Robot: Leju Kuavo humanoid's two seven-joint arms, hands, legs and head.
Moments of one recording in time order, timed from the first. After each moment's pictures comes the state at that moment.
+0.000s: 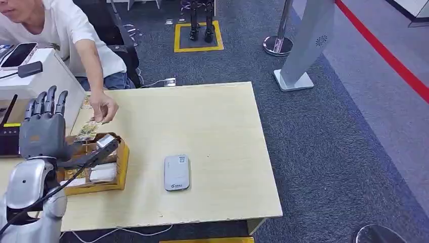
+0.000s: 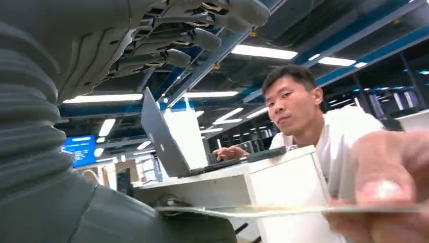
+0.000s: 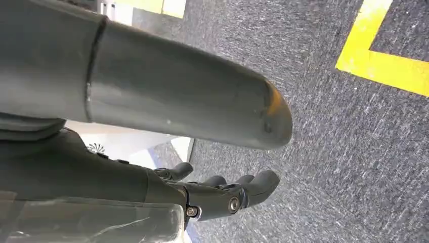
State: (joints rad) left arm -0.27 0.11 0.00 -1.78 -1.54 -0.23 0.16; right arm -0.07 0.12 -0.94 -0.27 1.55 0.04 0.21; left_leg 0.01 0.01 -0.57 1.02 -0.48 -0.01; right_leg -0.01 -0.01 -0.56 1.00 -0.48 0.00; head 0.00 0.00
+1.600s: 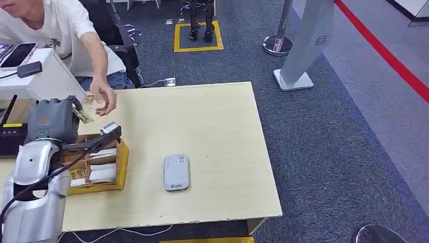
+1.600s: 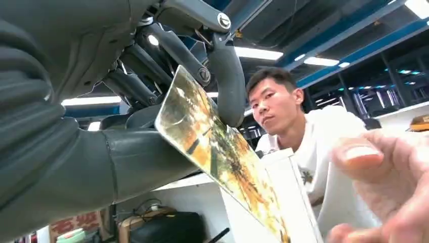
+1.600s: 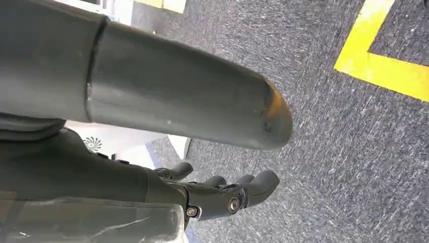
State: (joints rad) left arm -0.39 0.10 -0.02 -1.64 -1.54 -0.22 0.10; right arm -0.08 0.12 -0.92 -0.26 1.55 0.04 0.19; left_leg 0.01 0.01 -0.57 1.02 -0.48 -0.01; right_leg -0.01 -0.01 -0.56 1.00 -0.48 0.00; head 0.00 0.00
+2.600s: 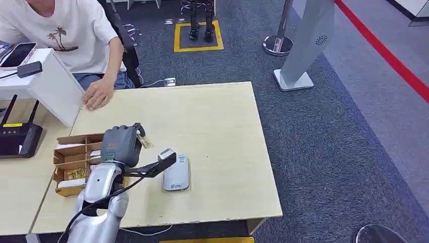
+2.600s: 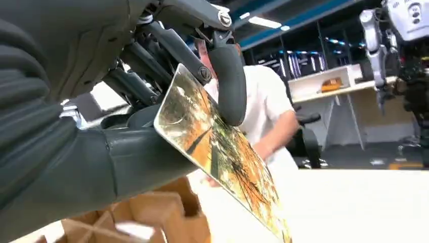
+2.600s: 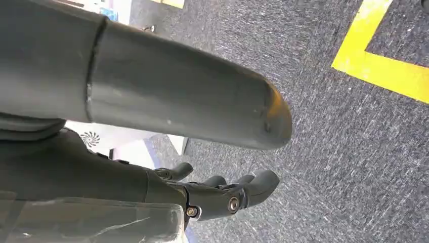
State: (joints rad) left arm -0.26 -0.17 -0.17 -1.50 -1.50 -0.10 0.08; right arm -0.08 0.12 -0.90 -0.25 1.55 0.04 0.19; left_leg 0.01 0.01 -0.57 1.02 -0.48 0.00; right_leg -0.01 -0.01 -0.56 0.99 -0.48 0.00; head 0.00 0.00
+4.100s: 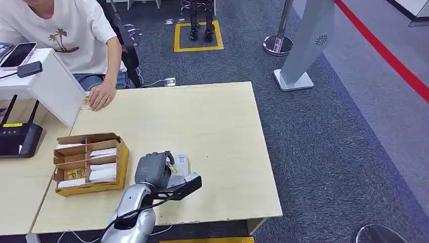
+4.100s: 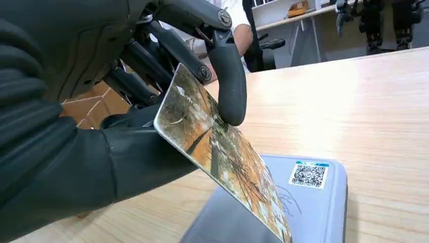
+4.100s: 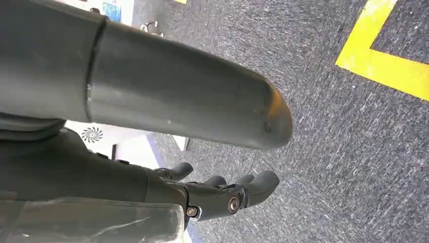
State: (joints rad) left arm -0.19 -0.29 -0.17 -1.26 -1.43 -0.05 0.06; right arm -0.08 0.12 -0.87 -0.25 1.55 0.04 0.21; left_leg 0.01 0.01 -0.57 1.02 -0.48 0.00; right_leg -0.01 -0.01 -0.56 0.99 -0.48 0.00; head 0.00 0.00
